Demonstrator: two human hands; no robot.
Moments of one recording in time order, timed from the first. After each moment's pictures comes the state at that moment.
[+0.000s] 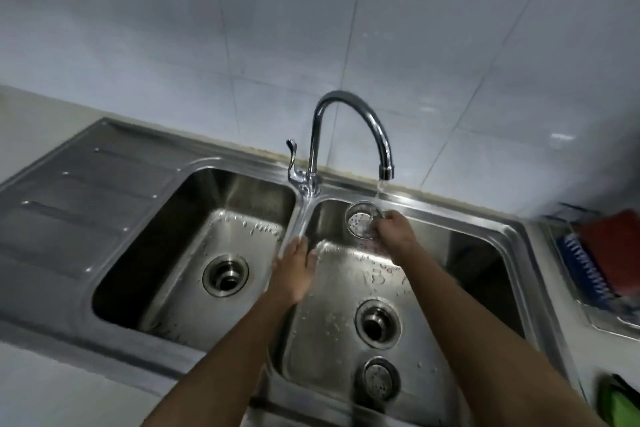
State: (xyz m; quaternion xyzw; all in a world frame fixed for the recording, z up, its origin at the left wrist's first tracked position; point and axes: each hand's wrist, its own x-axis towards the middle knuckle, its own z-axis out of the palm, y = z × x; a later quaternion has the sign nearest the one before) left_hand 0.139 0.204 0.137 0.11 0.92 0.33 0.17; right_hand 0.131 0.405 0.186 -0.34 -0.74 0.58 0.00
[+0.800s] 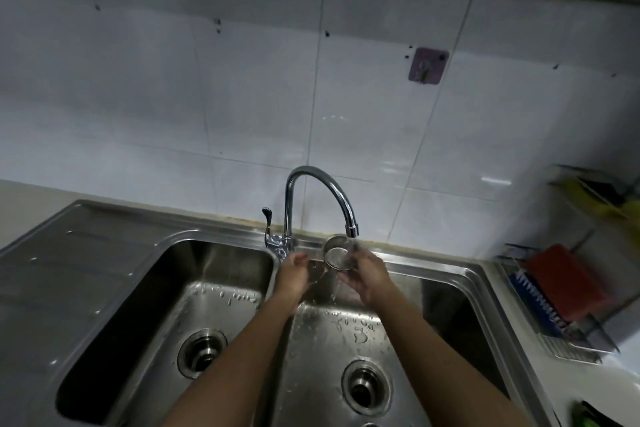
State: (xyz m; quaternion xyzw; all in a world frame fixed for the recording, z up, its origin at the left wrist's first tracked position) left_hand 0.090 0.253 0.203 -0.05 0.70 0.68 0.22; right_hand 0.145 0.380 0.239 -0.33 -0.53 0.78 0.07
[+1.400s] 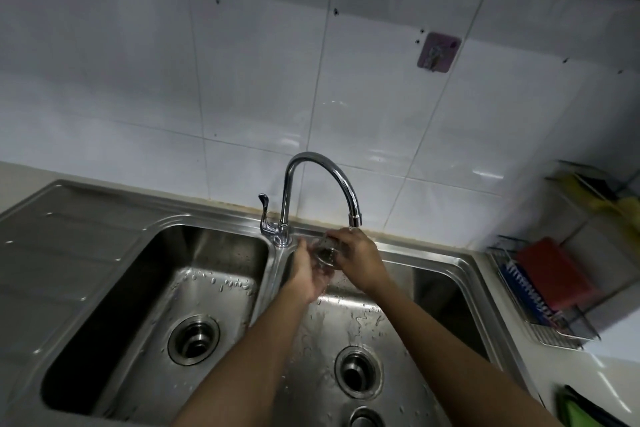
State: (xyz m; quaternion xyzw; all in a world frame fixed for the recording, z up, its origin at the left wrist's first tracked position) left_hand 0.093 0.276 0.198 -0.15 0.39 0.84 0.33; right_hand 0.144 0.381 0.231 -0.06 -0.94 0.30 0.13
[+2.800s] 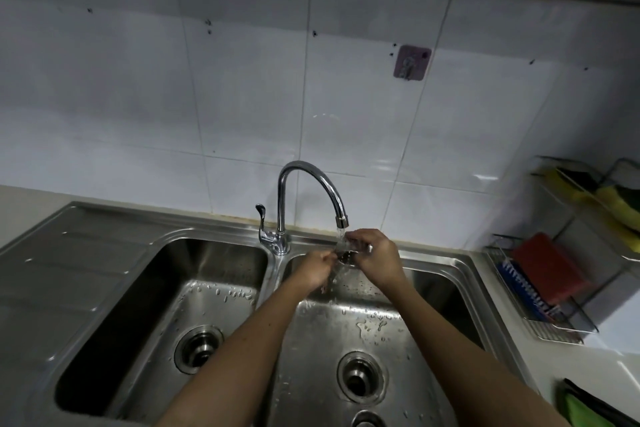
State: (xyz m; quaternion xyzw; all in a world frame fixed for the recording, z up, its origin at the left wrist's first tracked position) left_hand 0.118 0.277 0.231 0.15 0.81 0.50 0.26; right_hand 0.177 0.411 0.251 -0.14 -0.88 0.42 0.19
